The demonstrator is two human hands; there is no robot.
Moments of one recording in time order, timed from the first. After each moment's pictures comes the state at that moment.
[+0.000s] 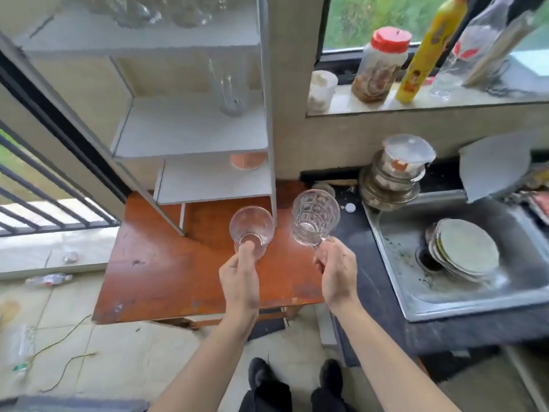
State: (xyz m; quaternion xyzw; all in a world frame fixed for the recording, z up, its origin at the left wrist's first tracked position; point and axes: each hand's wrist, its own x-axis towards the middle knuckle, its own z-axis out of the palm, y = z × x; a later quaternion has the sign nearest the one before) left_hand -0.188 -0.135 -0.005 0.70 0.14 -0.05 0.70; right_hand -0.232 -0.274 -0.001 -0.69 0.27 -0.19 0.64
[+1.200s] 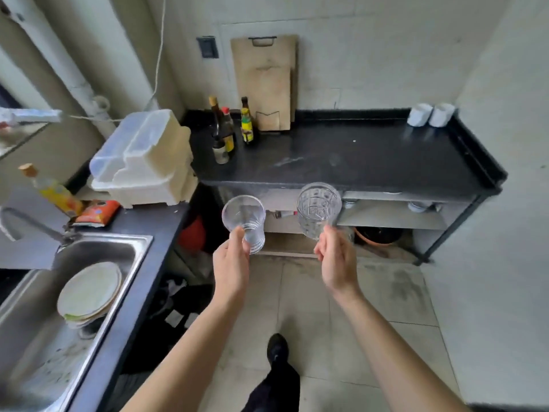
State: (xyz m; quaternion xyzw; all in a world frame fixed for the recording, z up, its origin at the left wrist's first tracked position) left_hand -0.806 -0.618 0.056 0.62 -0.39 -0.47 0.49; right_hand -0.973 -0.604 0.030 -0.39 0.58 -0.62 0.36
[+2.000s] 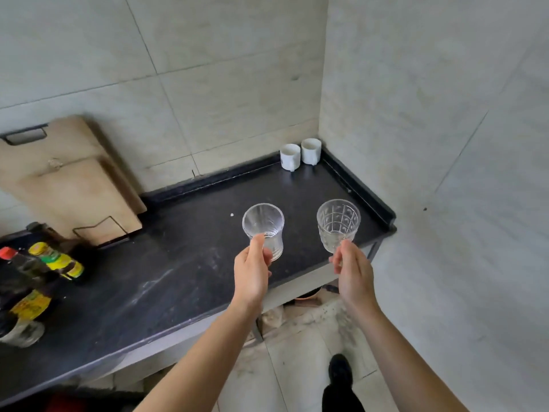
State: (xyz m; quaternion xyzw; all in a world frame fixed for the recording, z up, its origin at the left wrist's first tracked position) left_hand -1.234 -0.963 0.045 0.49 -0.54 -0.61 0.31; right_hand -1.369 -0.855 0.005 -0.22 0.72 -0.62 0.21
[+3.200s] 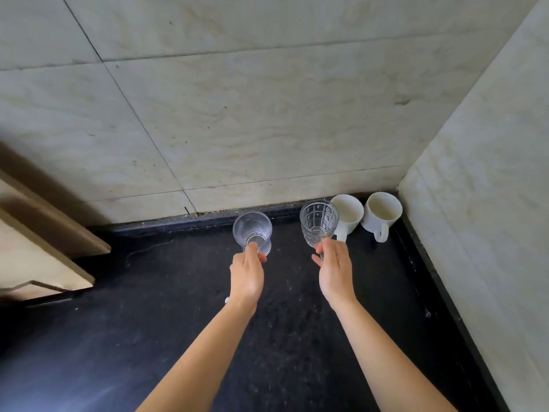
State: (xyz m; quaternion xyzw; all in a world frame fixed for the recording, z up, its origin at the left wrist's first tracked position) left_hand -1.438 -1.358 -0.085 0.66 -0.45 -0.54 0.25; right_hand -1.591 -1.301 -0.120 -0.22 0.71 -0.57 0.36
